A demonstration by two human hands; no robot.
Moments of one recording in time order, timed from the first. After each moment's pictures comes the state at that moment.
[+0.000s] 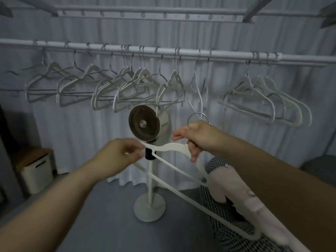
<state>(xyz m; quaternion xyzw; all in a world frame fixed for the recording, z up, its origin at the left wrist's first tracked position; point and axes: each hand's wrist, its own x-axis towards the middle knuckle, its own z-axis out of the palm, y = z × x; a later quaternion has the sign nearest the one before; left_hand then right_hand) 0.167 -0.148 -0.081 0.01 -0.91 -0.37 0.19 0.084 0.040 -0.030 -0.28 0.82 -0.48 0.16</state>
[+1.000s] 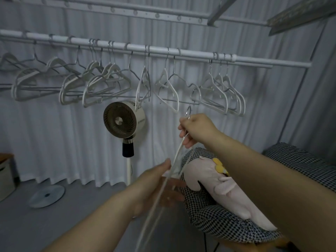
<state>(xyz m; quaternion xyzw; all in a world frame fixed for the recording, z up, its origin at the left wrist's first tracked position) 0.188 -0.023 -0.110 0.04 -0.61 -0.77 -0.16 0.098 0.088 -0.034 -0.15 0.83 -0.54 0.01</state>
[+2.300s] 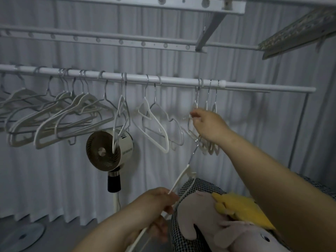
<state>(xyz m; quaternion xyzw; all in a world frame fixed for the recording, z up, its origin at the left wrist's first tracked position) 0.061 0.029 -0.079 0.05 -0.73 -0.67 -0.09 -0.054 0.162 0.037 -0.22 0.91 -0.25 -0.25</state>
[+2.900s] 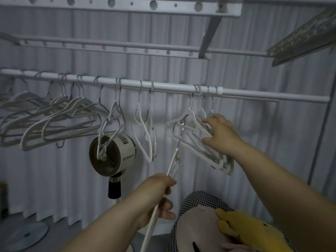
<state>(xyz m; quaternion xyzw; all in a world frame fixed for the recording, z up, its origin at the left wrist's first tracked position) 0.018 0.093 -0.050 0.10 -0.67 -0.74 0.02 -0.099 0.230 0.036 -0.23 0.93 -0.19 -0.21</state>
